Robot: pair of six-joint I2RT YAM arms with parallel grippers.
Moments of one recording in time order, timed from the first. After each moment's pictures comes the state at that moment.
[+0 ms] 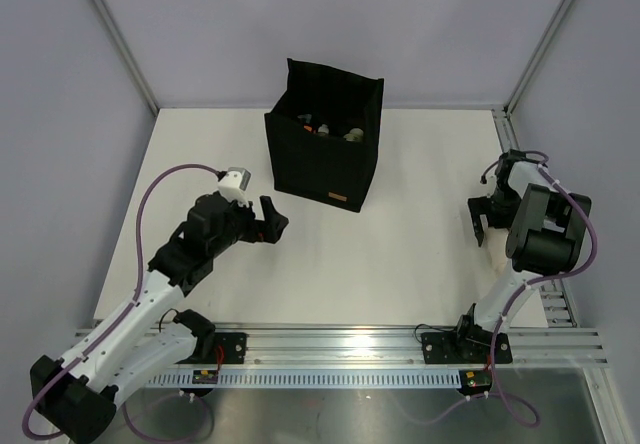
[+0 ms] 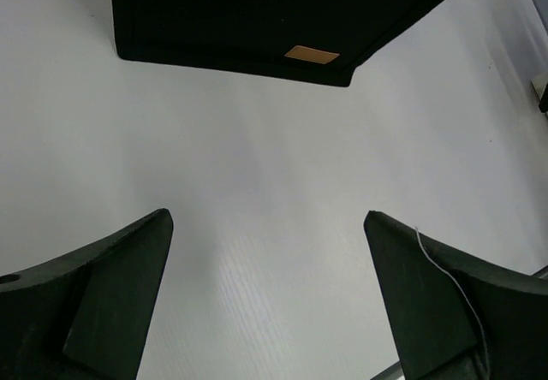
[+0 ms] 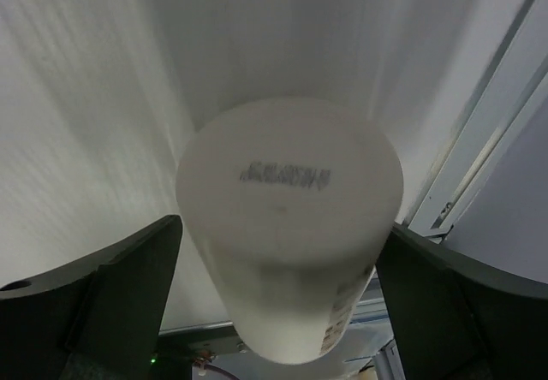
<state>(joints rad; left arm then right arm) -0.53 0.80 0.67 -0.30 0.03 -0.38 -0.30 1.82 1.22 -0.92 0.16 -0.30</state>
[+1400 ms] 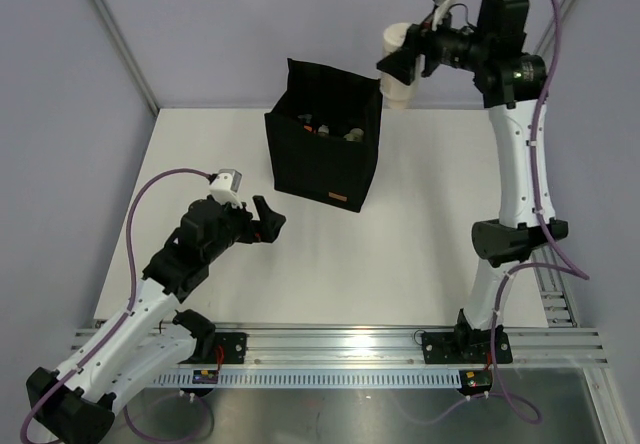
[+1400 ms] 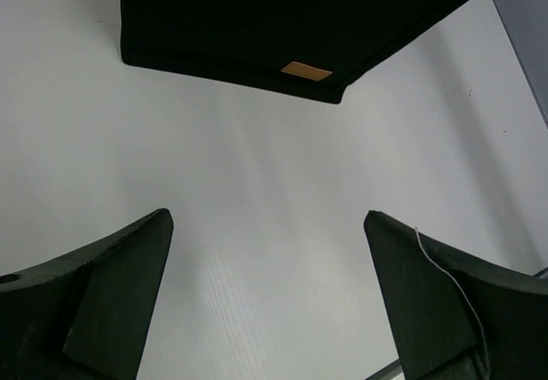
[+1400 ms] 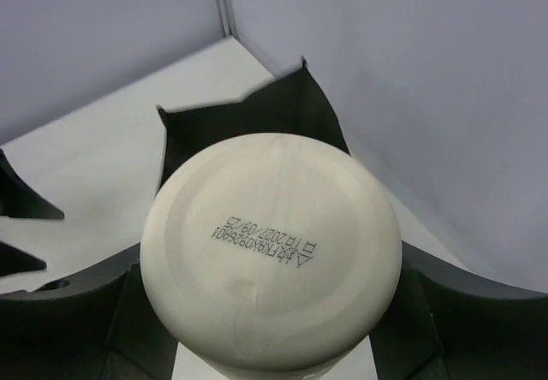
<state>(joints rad) -0.53 0.73 0.64 -0.30 0.00 -0.44 0.12 1.90 2.54 -0.90 -0.77 -0.17</state>
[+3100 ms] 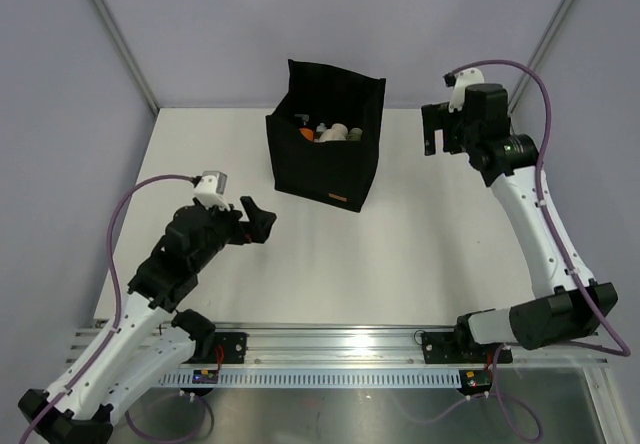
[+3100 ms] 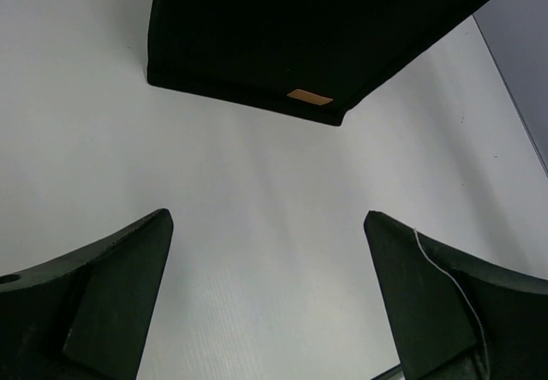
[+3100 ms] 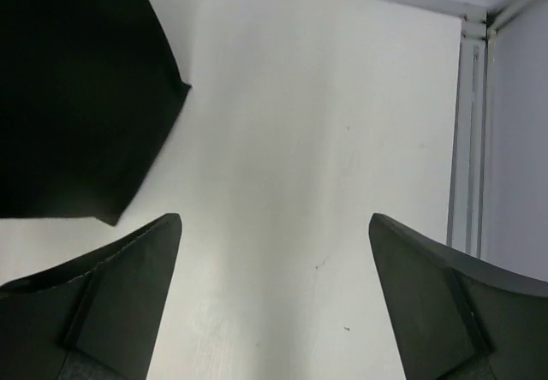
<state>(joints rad) -0.53 0.62 0.67 -0.37 -0.06 -0.45 0.21 1.38 1.56 -0.70 0.13 -0.06</state>
